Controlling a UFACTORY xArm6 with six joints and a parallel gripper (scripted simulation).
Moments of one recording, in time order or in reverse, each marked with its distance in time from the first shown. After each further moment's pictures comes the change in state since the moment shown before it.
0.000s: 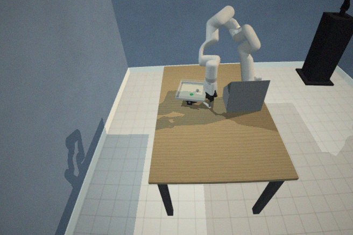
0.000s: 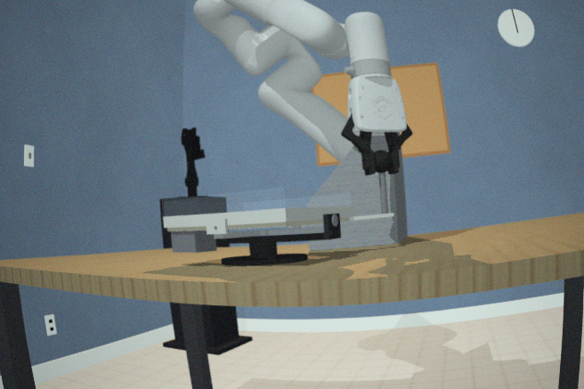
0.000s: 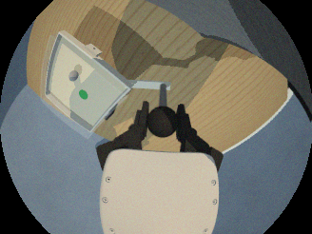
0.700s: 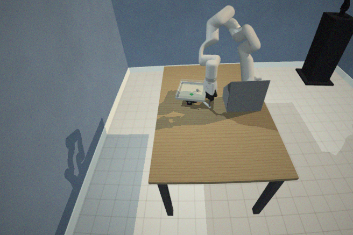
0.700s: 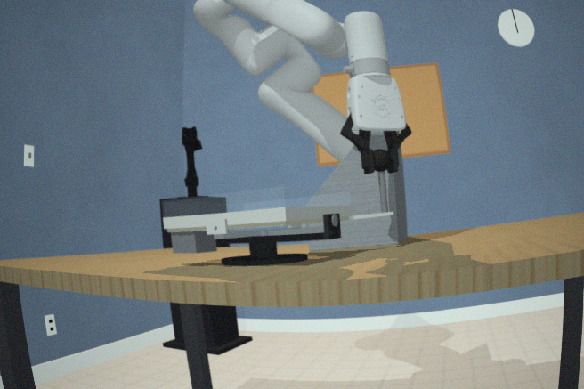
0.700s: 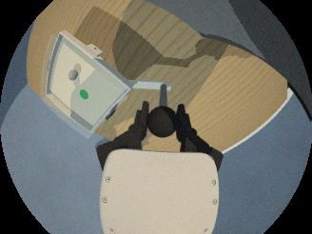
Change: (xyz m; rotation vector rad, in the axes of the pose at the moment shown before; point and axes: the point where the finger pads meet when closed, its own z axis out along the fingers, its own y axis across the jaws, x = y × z) arm 0.001 -0.001 -0.002 -0.001 -0.002 0.001
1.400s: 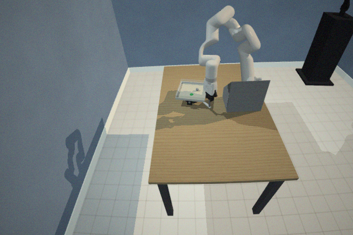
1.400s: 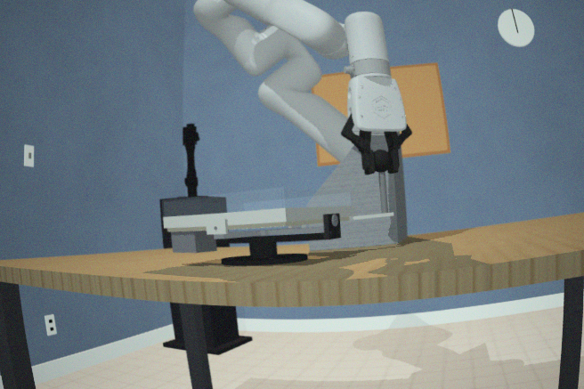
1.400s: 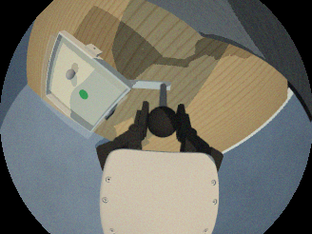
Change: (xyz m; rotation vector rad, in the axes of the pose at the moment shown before) arm -0.001 0.001 0.001 0.001 0.000 0.000
